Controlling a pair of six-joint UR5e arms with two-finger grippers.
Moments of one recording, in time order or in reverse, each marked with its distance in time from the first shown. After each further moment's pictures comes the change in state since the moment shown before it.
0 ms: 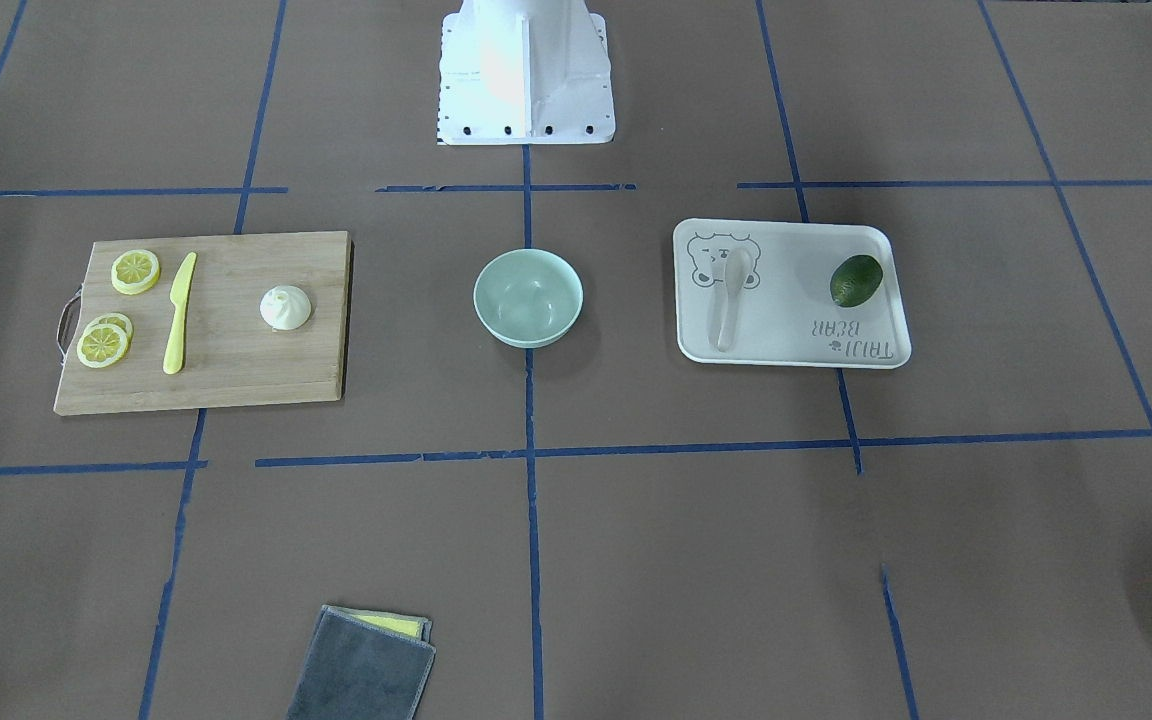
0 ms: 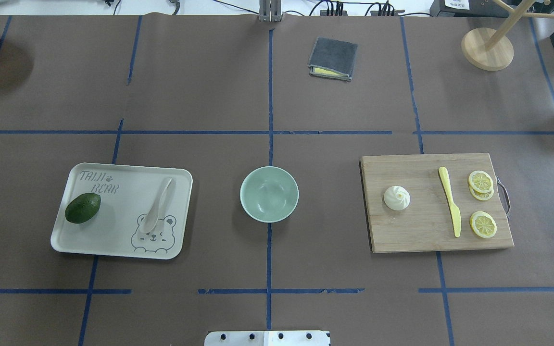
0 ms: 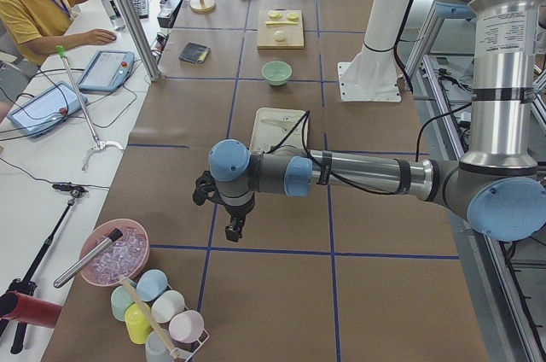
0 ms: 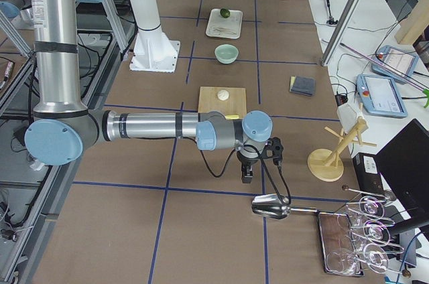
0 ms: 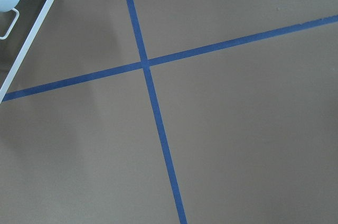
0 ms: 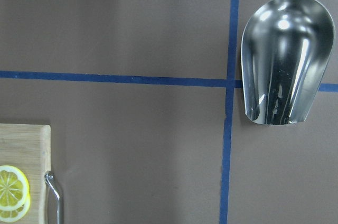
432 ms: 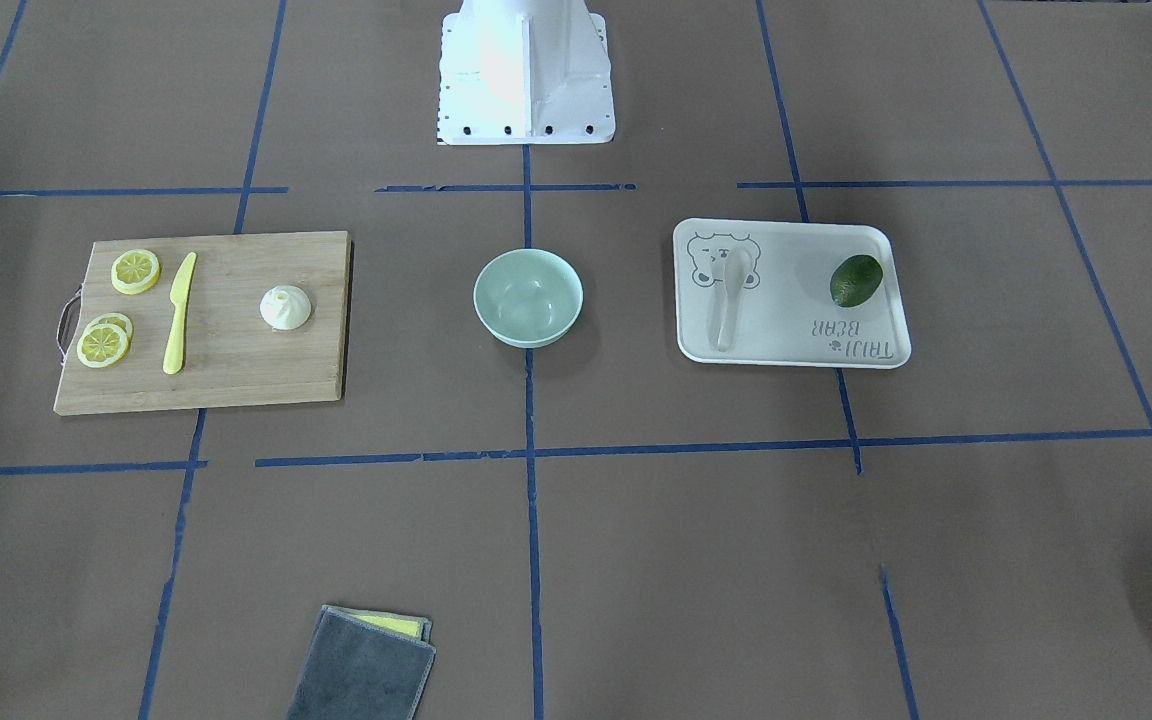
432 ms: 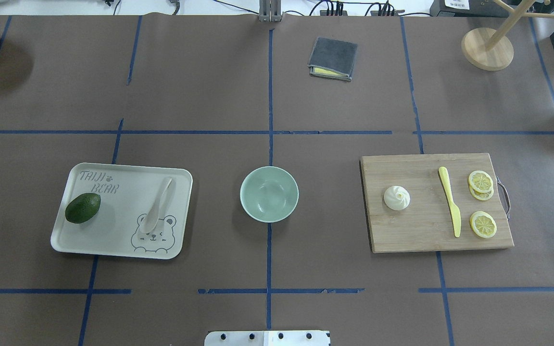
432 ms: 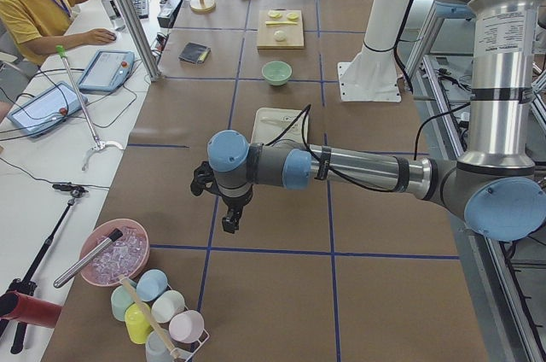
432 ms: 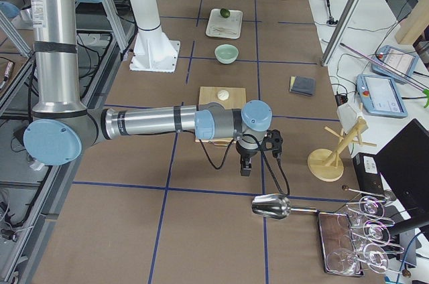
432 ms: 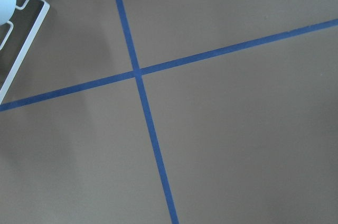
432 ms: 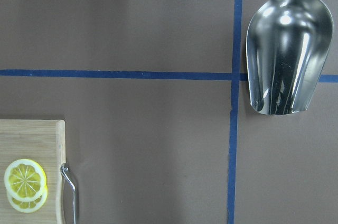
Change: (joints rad) left arm 0.002 -0.012 -0.036 0.010 -0.013 0.003; right arm 0.005 -0.007 0.055 -0.074 -0.002 0.001
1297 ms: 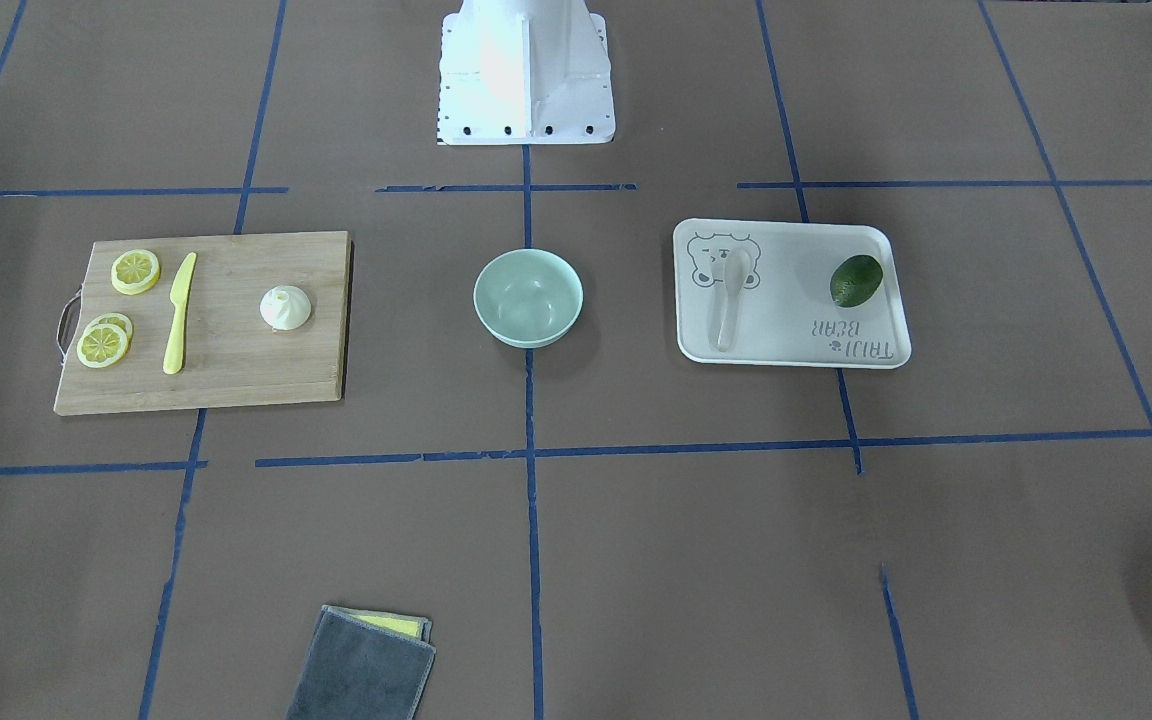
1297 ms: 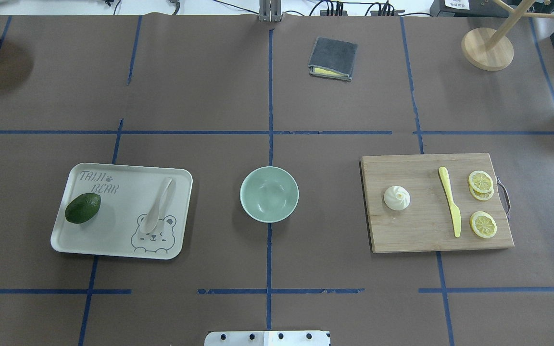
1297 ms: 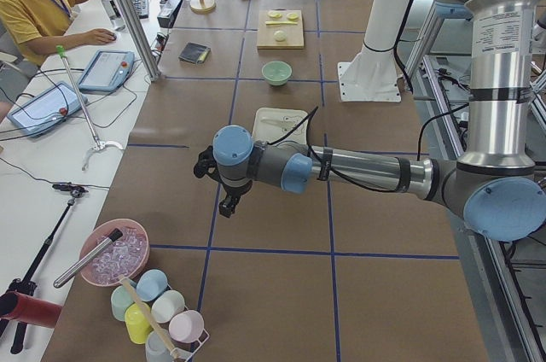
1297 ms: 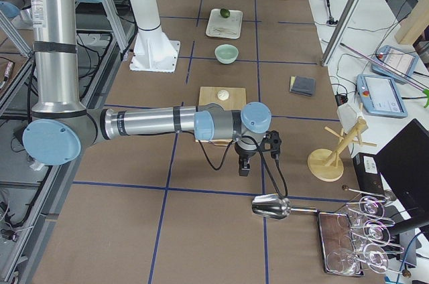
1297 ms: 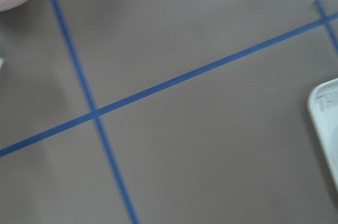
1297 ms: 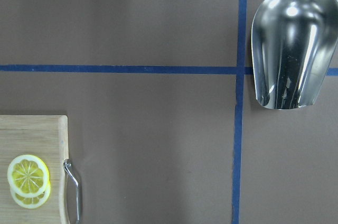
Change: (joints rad) left arm 0.102 0.009 0.003 -0.246 -0.130 -0.060; right arm -0.009 -0.005 -0.003 0.002 0.025 -0.002
